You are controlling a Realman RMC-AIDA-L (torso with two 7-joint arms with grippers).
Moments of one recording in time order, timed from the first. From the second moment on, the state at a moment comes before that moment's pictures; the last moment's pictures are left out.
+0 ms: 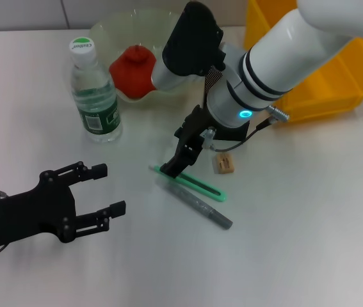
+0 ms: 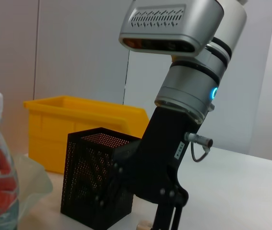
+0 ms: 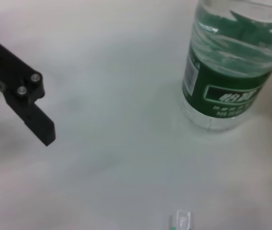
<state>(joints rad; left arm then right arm) -0.33 -2.06 0.63 0.46 1.95 1.67 -0.93 1.03 2.09 -1.77 -0.71 -2.21 -1.03 2.35</state>
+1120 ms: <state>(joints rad) -0.34 -2.06 0.61 0.47 1.95 1.67 -0.93 1.02 2.09 -1.85 -0.71 -2.20 -0.99 2.34</state>
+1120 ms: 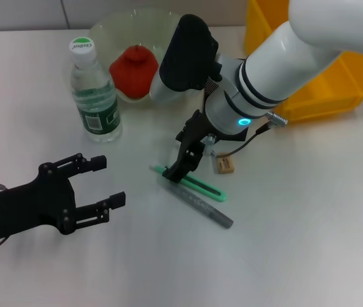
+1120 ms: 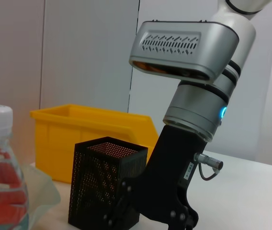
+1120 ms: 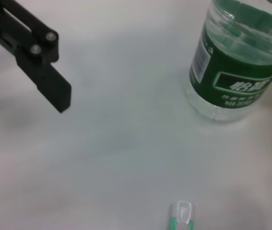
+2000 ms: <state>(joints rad) -0.35 -2.06 0.61 0.47 1.95 1.67 -0.93 1.02 2.09 -1.88 -0.72 -2.22 -1.00 2.34</state>
